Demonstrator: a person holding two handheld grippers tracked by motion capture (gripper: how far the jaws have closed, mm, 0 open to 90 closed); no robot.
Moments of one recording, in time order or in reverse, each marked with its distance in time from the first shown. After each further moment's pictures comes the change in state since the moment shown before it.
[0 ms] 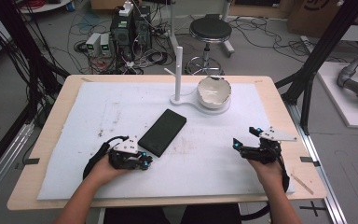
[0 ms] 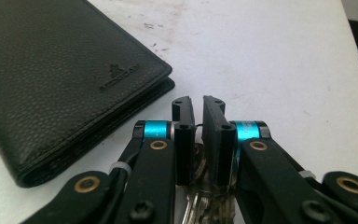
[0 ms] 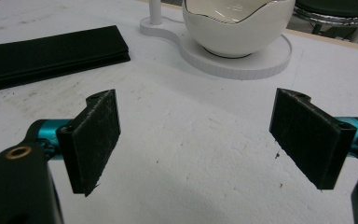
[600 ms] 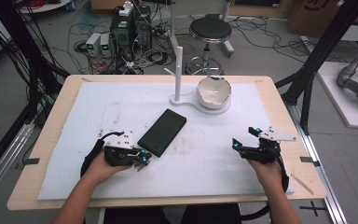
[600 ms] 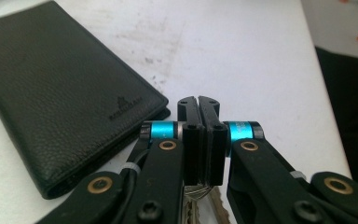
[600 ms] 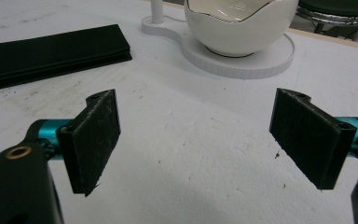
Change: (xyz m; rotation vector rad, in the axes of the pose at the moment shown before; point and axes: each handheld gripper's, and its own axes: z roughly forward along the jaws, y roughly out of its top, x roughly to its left) left arm 0.000 0.012 -0.024 -0.120 -0.019 -0.042; right arm 0.001 0.000 0.001 0.001 0.005 -0.003
